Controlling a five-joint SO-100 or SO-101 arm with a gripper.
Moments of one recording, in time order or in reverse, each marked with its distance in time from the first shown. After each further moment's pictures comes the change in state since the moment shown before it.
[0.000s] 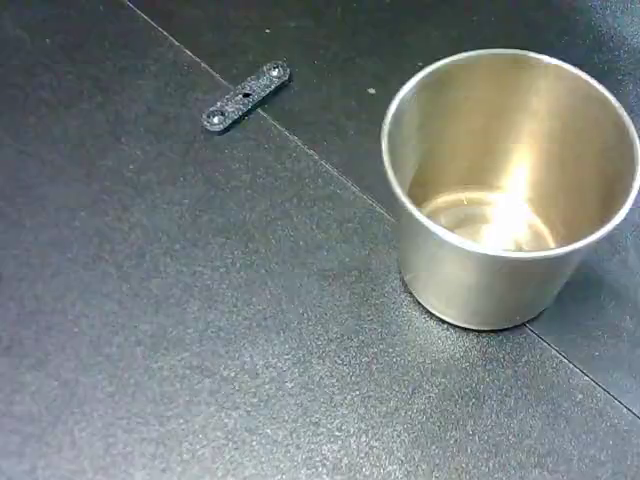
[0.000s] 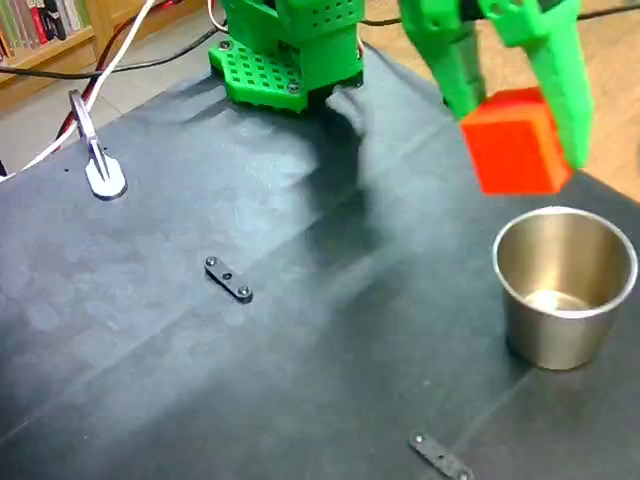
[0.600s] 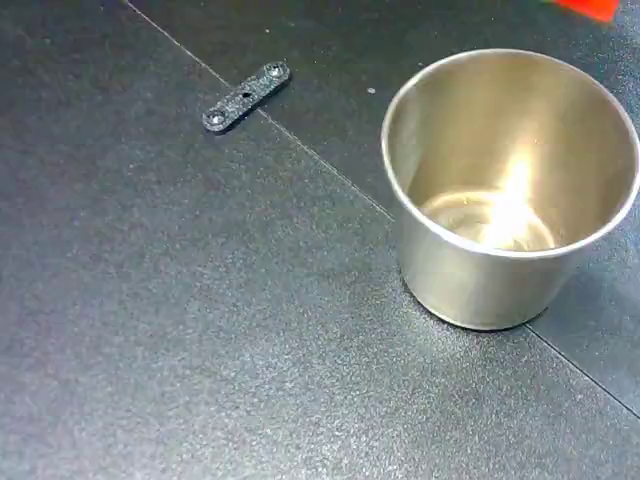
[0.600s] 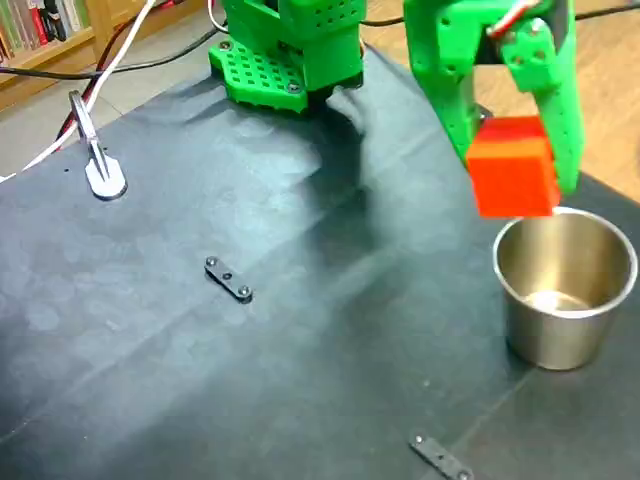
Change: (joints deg) arm -0.7 0.1 10.4 -0.8 -8.7
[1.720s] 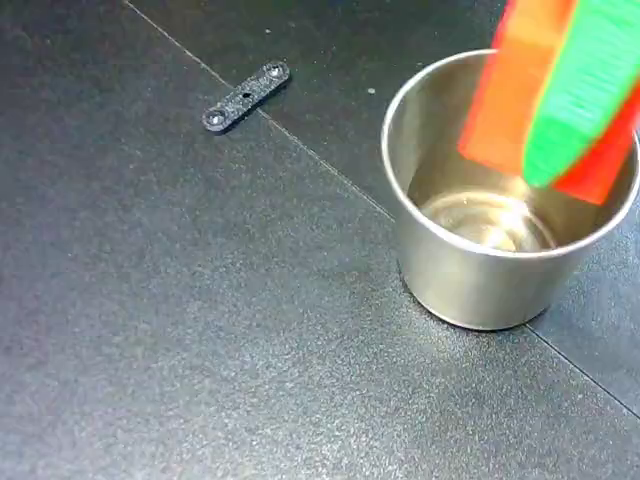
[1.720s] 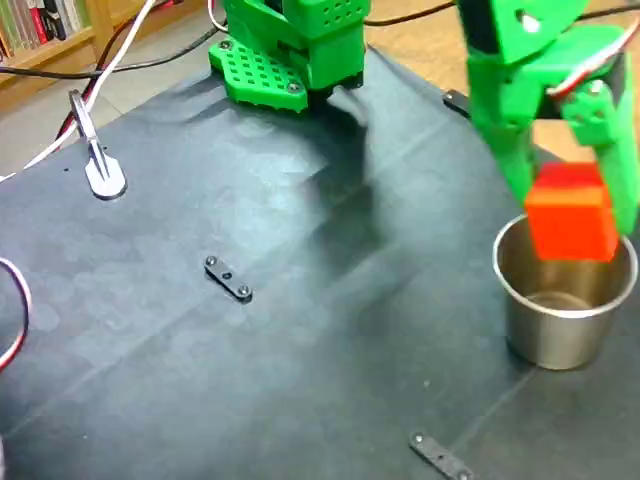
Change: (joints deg) arm -6.2 -8.3 0.3 -9.1 7.5
